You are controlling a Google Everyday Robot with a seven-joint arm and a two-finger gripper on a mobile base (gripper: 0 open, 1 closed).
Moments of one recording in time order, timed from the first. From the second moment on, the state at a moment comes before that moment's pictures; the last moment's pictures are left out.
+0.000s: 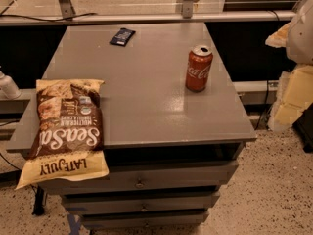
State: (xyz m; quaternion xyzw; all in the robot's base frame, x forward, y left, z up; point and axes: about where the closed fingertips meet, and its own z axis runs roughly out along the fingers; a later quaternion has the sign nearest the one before) arm 0.438 -0.217 0.976 -0.60 0.78 -0.03 0.16
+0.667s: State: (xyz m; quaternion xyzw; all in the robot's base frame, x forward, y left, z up) arm 0.441 -0.220 0.979 -0.60 0.78 -0.03 0.18
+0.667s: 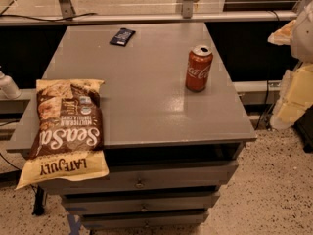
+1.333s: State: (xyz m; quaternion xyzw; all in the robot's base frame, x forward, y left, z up) arm 0.496 -0.234 0.959 -0.58 0.76 0.01 0.29
